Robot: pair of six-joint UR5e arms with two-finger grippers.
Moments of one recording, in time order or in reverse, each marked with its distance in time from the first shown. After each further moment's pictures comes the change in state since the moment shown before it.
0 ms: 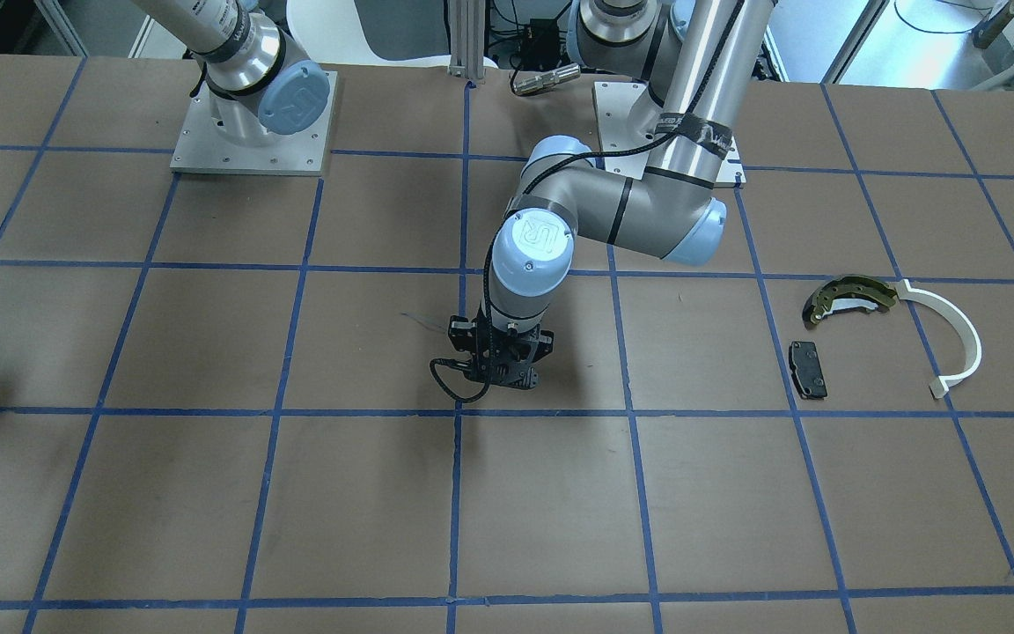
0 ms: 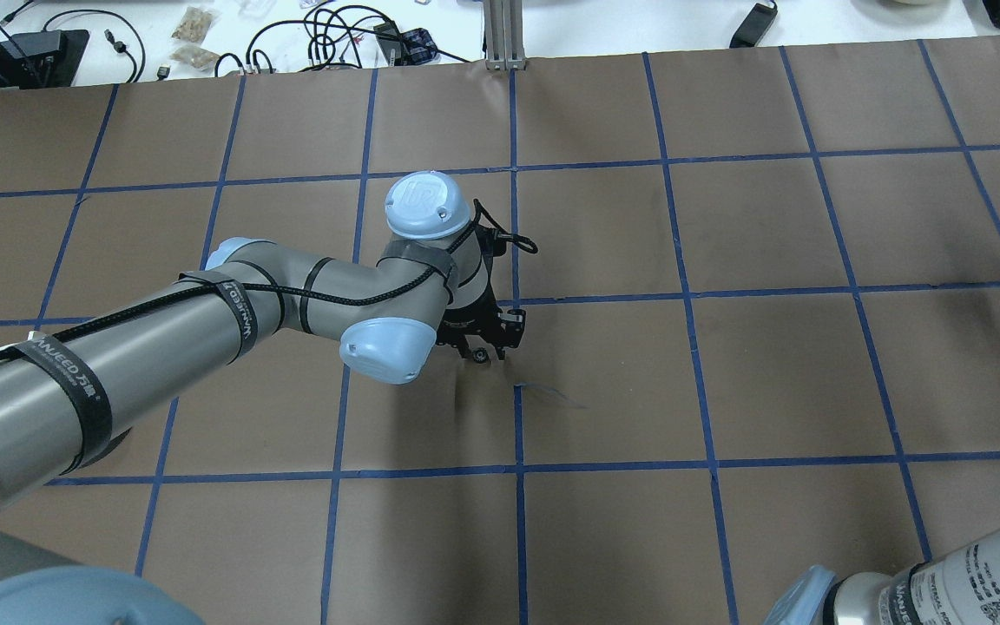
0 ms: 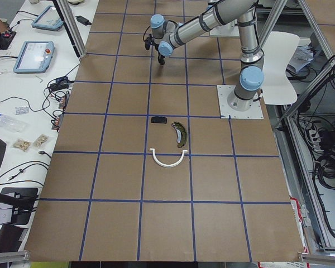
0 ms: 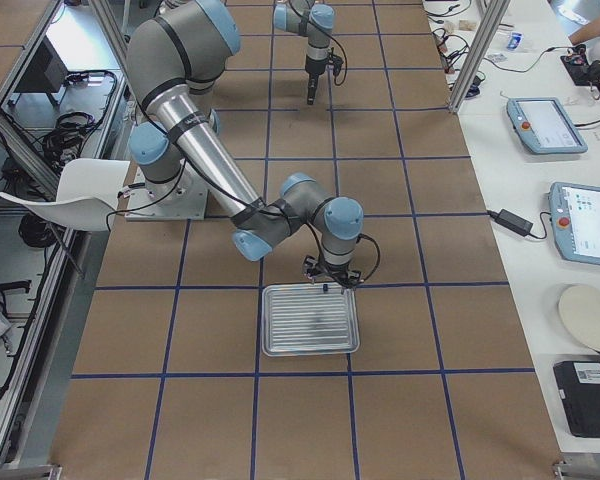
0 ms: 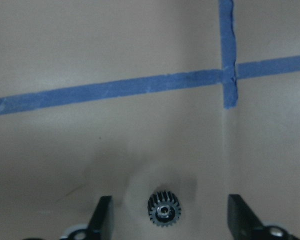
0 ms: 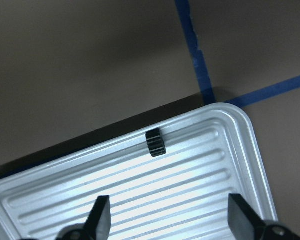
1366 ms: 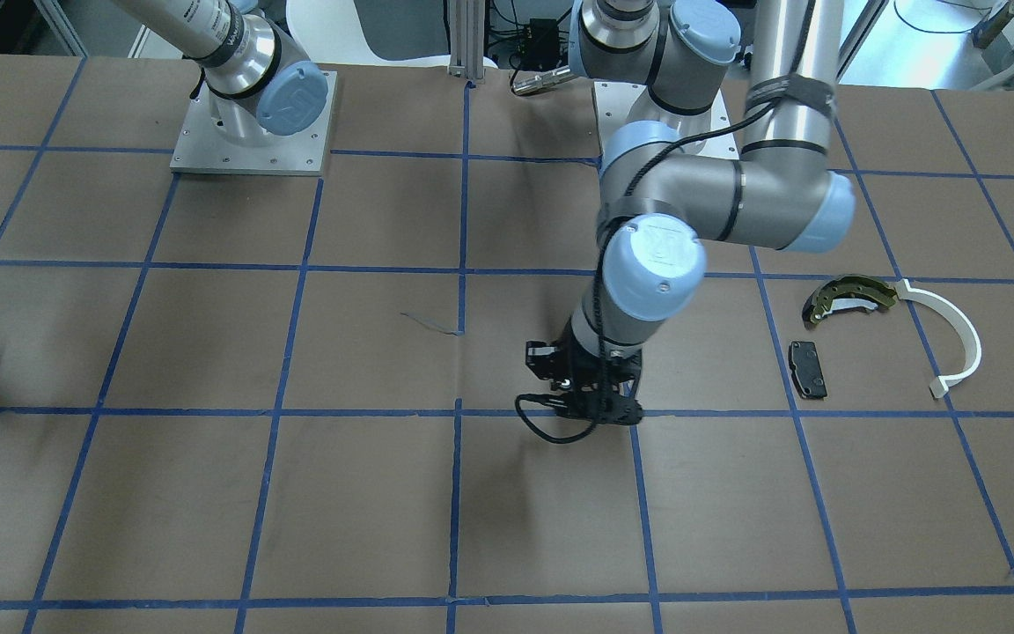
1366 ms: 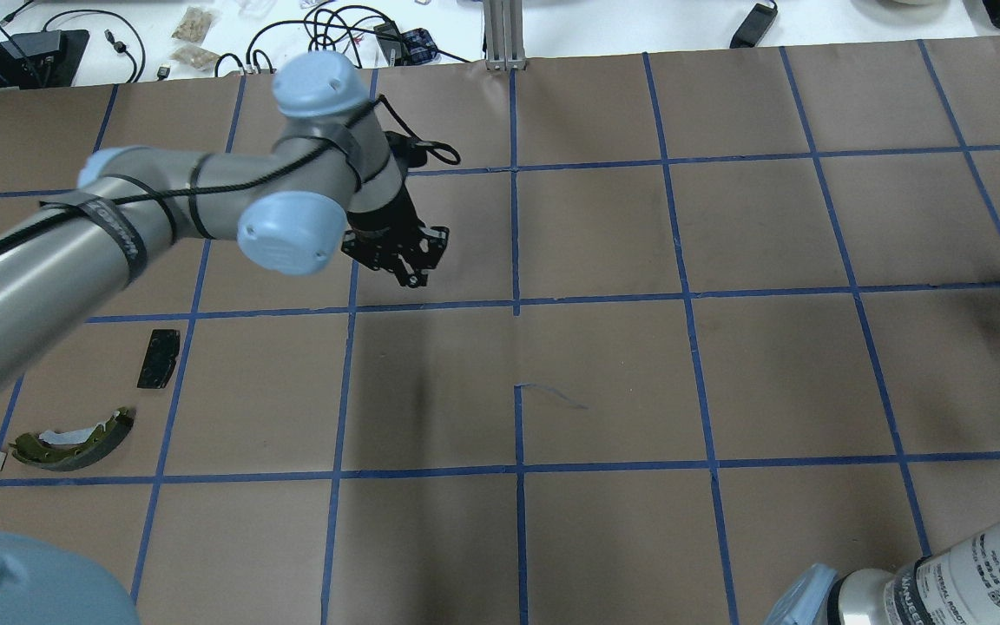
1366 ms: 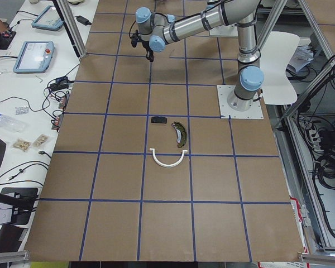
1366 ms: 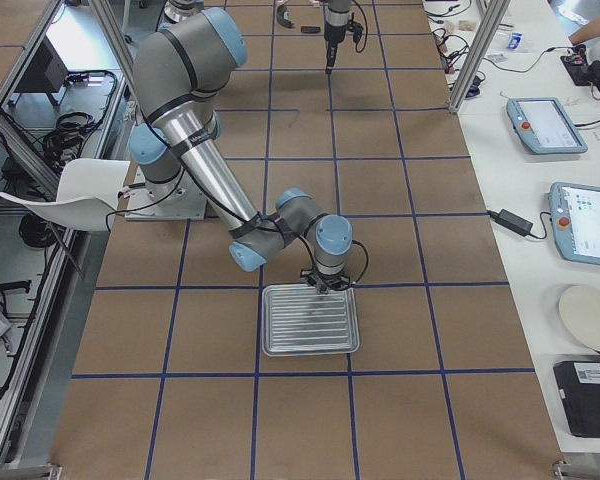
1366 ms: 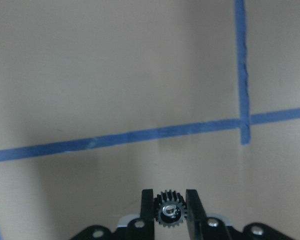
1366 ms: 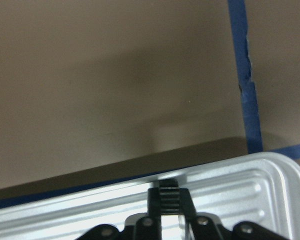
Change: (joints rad) left arm 0.239 0.074 0.219 -0.335 0.021 0.183; right arm -0.007 0.047 0.044 -0.033 0.039 -0.082
